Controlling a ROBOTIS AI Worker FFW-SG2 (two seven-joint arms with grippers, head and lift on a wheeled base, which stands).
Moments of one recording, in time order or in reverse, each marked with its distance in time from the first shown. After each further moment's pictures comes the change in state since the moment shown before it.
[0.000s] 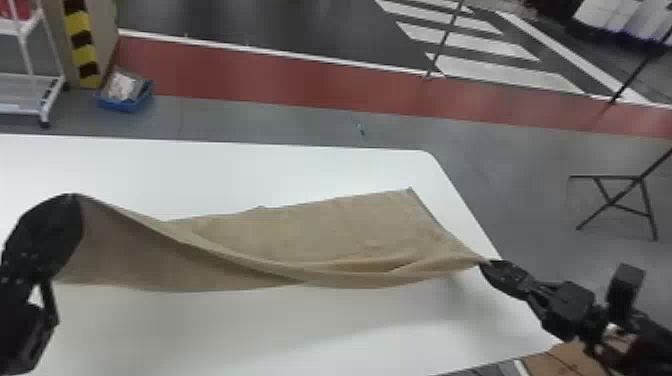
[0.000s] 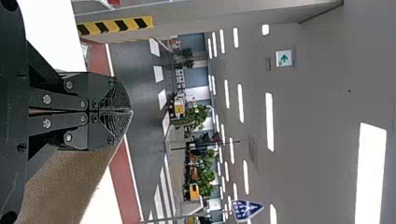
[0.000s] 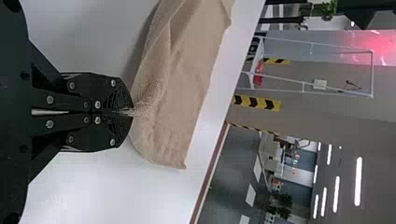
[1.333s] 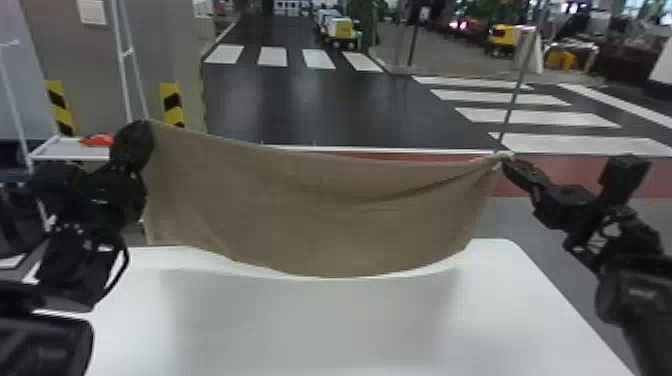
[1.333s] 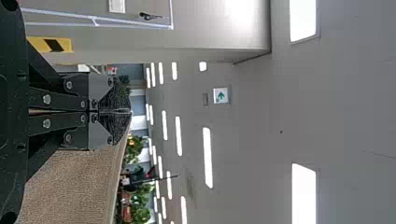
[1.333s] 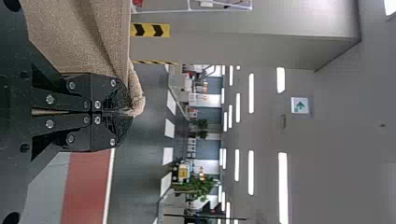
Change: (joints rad) left arm -1.030 -0.071 -0.092 1.041 0.231 -0.351 -0.102; right arm -0.888 0.193 0.259 0.294 0.126 0.170 -0.415
